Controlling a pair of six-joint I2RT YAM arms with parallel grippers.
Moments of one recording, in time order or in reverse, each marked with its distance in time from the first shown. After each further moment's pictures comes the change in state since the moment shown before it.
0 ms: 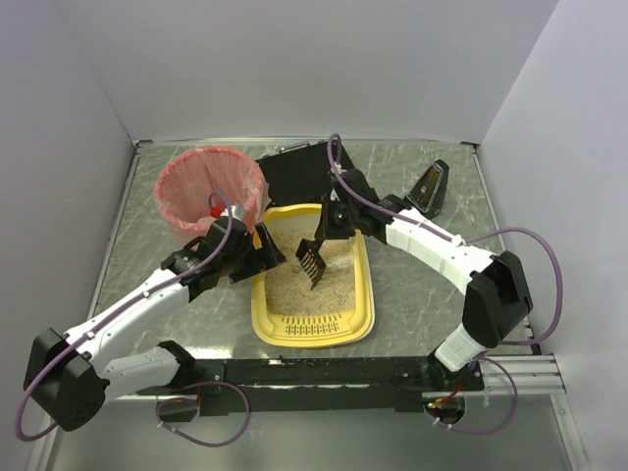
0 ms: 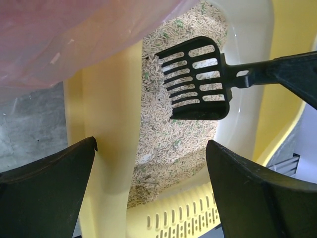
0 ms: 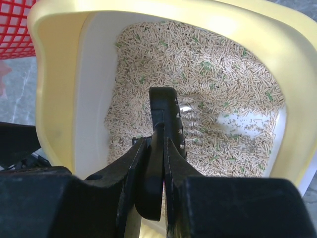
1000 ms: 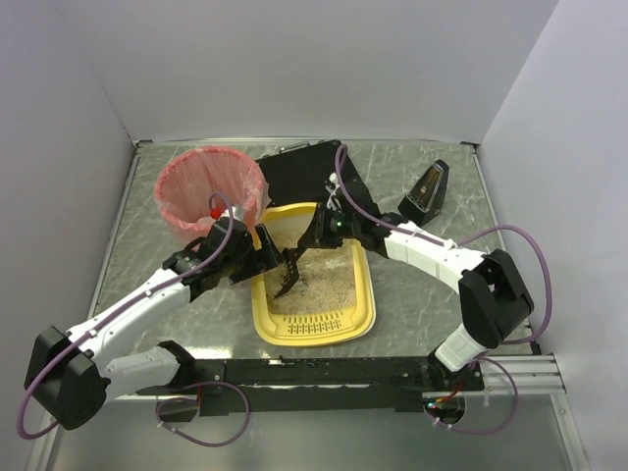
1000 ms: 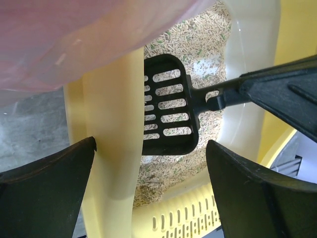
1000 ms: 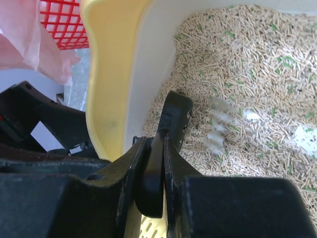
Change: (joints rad) left arm 0.003 0.017 -0.012 0.015 0.003 -0.003; right arm -0.019 -0.009 -0.207 0.375 -0.270 0.183
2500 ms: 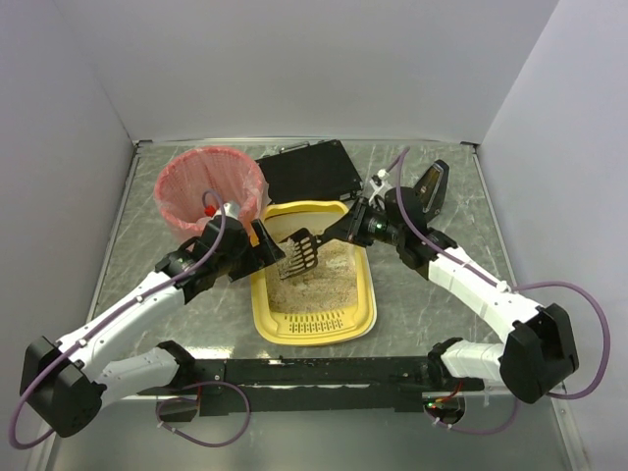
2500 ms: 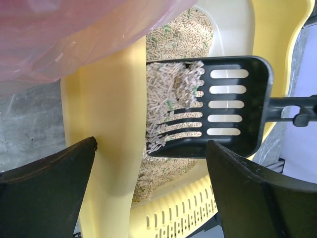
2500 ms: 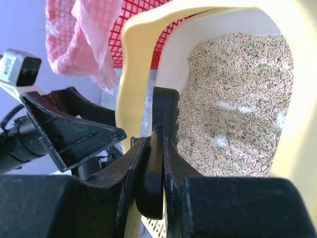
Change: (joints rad) left arm -0.002 -0.050 0.031 -0.031 -0.021 -0.033; right arm -0.144 -0.355 -0.215 0.080 -0.025 0.071
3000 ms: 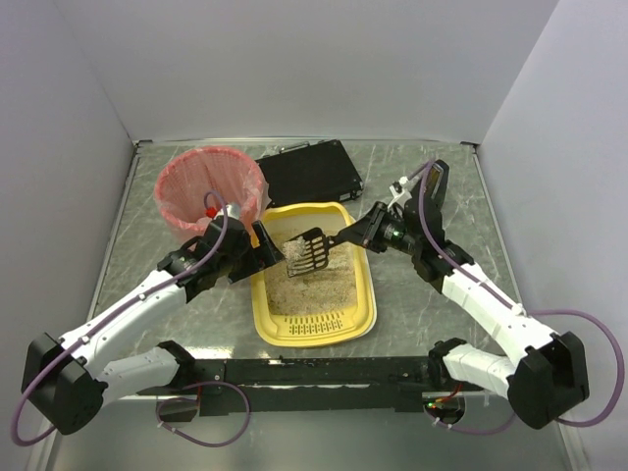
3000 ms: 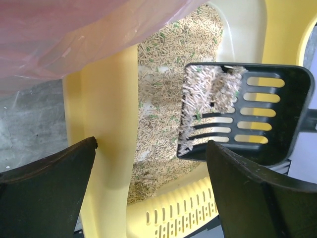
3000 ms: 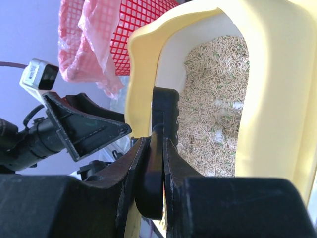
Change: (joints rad) left arm 0.000 0.017 0.000 -0.019 -0.002 -0.001; right arm -0.076 -0.142 -0.106 0.016 -0.017 0.058
